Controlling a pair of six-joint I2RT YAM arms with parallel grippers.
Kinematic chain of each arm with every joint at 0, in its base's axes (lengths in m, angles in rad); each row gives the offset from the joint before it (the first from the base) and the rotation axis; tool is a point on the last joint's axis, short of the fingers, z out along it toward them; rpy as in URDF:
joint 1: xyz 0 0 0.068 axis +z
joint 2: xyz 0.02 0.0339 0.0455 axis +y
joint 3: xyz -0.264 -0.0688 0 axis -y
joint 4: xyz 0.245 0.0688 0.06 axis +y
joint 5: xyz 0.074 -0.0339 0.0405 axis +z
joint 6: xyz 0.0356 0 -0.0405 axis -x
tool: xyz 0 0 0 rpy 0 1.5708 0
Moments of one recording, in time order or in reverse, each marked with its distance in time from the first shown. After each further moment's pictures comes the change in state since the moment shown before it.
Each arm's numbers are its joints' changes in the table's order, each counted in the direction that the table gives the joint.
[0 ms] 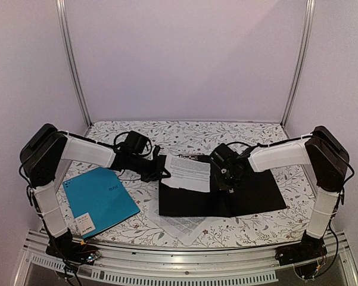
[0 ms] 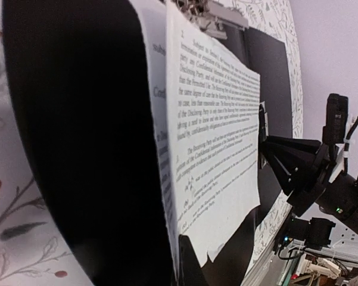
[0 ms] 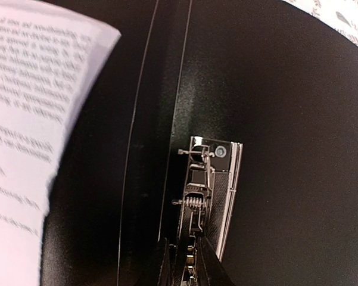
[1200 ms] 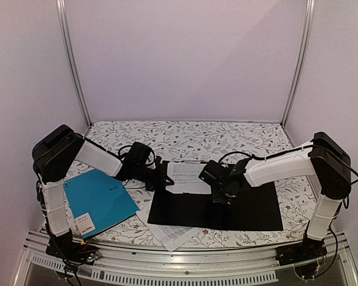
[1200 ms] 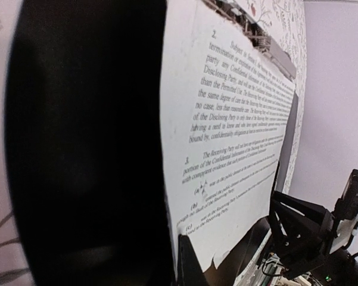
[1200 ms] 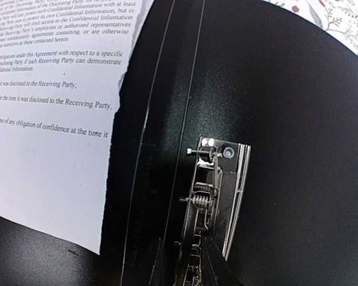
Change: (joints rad) left arm -0.034 0.115 -0.100 -0.244 -0.006 0.227; right arm 0.217 -0.047 -0.058 0.068 -0.153 -0.356
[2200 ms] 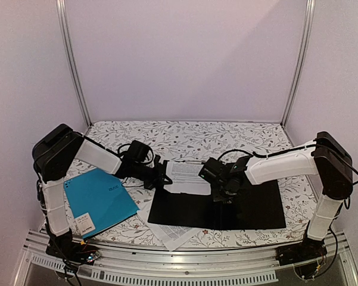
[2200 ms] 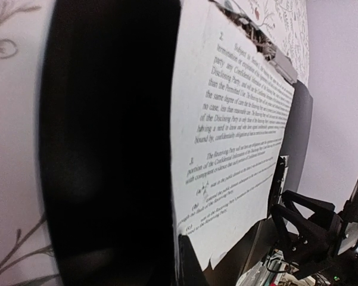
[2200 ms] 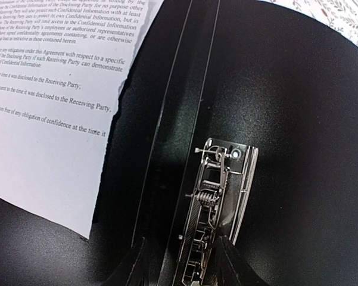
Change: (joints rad) left arm 0.027 0.005 0.021 0.044 -0.024 -0.055; right arm 0.000 -0.016 0.025 0.045 0.012 0.045
